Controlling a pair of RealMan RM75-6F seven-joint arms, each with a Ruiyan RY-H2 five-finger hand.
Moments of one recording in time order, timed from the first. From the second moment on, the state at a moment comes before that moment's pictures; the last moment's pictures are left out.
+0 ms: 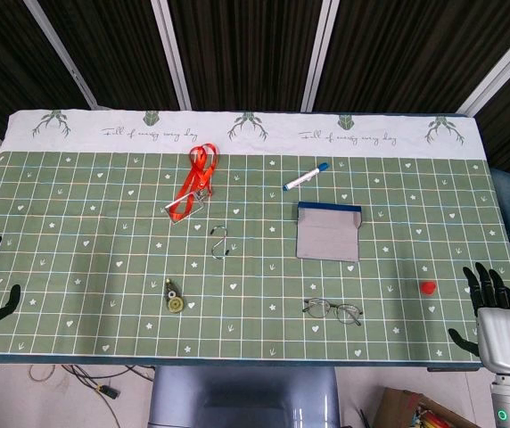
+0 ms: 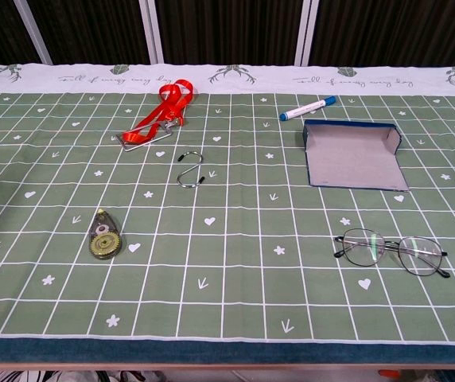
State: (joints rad) left arm -0.08 -1.14 -0.11 -1.73 1.34 1.48 0.07; right arm 0.03 -1.22 0.03 -1.62 -1.45 1.58 -0.24
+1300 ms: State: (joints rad) left arm -0.08 -1.14 -0.12 -1.74 1.32 1.47 0.06; right arm 0.18 -1.04 0.00 -1.84 -1.32 1.14 -0.09
